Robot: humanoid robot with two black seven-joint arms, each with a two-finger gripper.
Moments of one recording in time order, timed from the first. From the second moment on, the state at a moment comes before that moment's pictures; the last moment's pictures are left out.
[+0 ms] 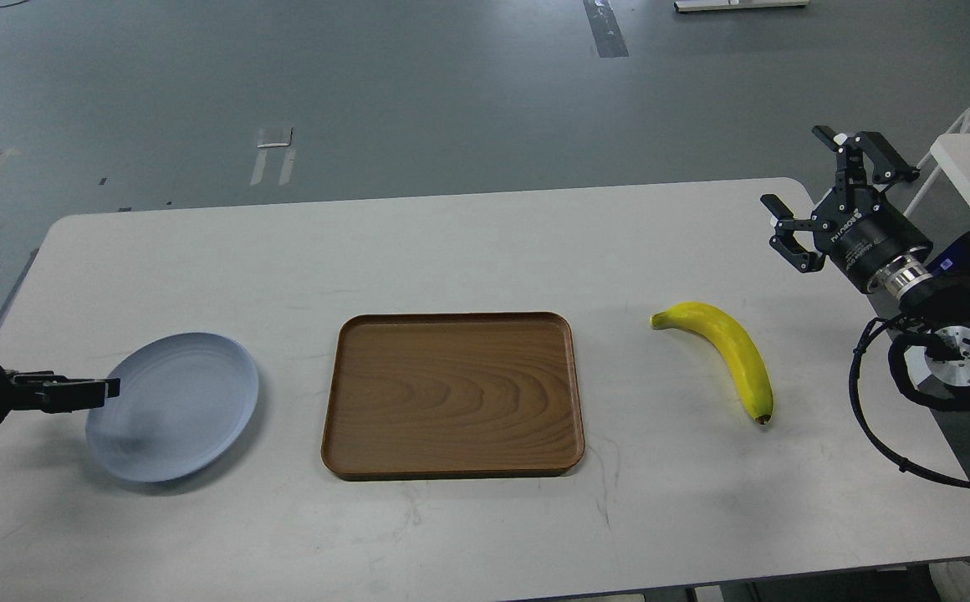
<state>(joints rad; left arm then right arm) -0.64 0.96 -0.30 -0.88 1.61 -0.34 -0.49 0.74 -0.61 0.36 0.71 0.03 0.49 0.49</state>
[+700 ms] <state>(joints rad) -0.60 0.92 -0.30 -0.87 1.51 -0.34 -0.49 0.74 -0.61 0.36 0.71 0.03 0.49 0.49</state>
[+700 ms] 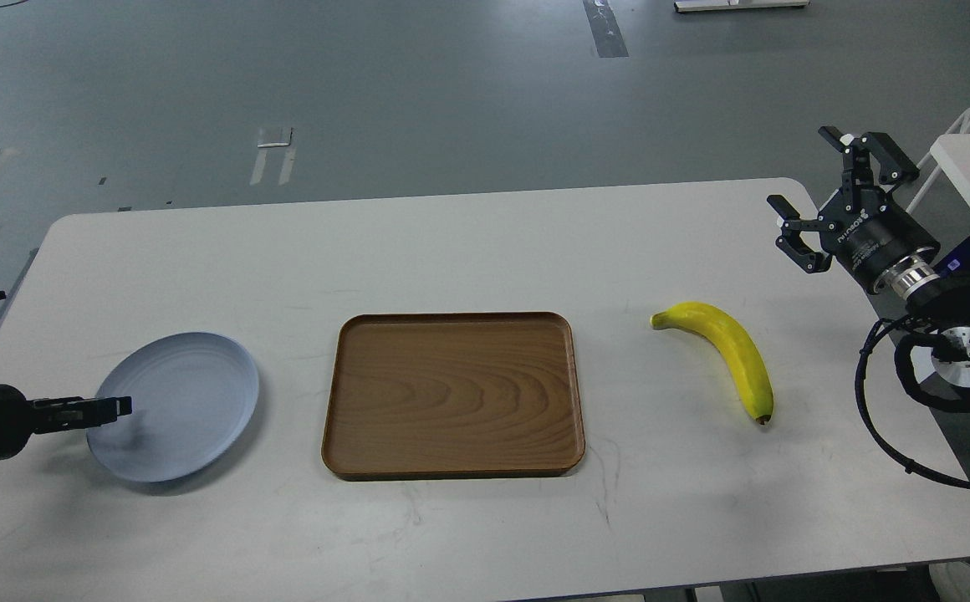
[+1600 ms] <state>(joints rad) -0.90 0.90 -0.30 -0.91 1.37 -0.49 -0.49 0.74 -0.63 0.36 0.70 0.03 0.49 0.49</state>
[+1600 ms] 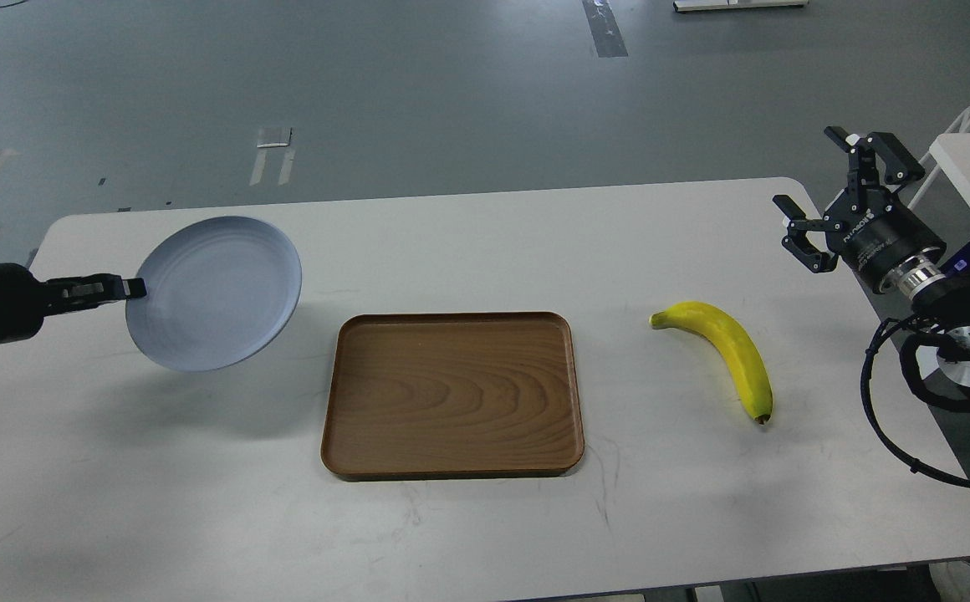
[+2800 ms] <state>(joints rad) -1.14 0.21 0.08 -0.66 1.52 -0.49 -0.49 0.69 -0.71 0.36 0.65 0.03 0.49 0.49</state>
